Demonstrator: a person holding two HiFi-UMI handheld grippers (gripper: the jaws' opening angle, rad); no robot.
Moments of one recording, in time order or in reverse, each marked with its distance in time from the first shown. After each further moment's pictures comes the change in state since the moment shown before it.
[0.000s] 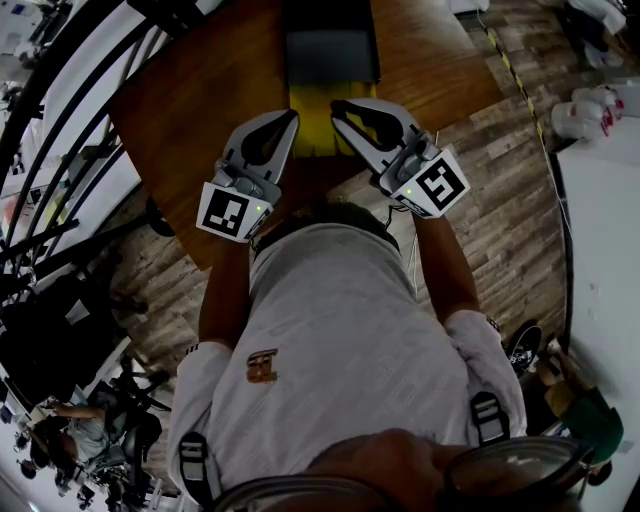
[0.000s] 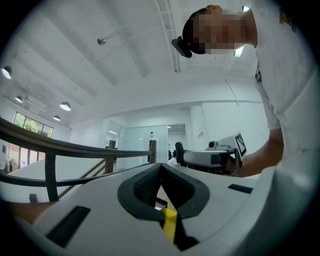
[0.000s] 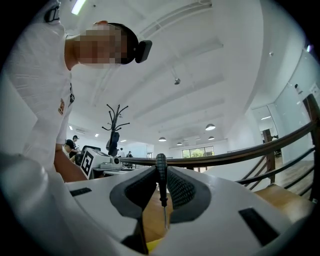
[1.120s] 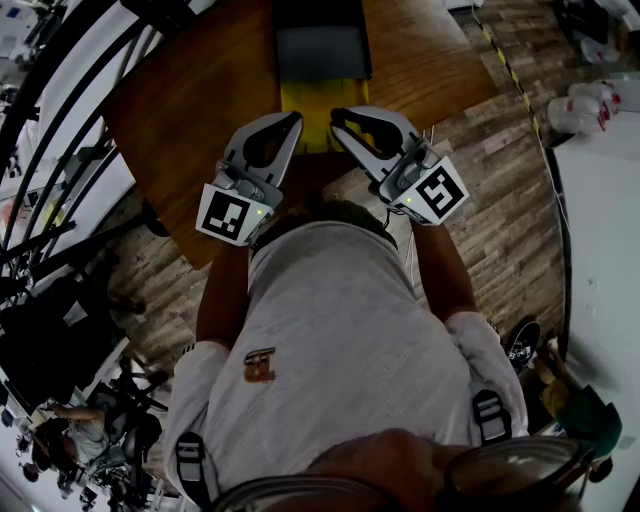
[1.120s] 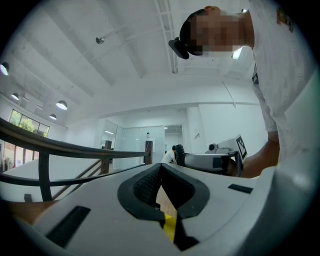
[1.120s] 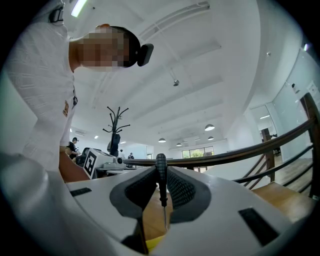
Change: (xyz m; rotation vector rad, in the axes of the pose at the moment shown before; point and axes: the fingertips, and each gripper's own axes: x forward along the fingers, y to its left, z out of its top) left arm 0.005 -0.021 0.005 -0.020 -0.018 -0.045; right arm -0.018 0.011 0.001 0.016 -0.011 -0.004
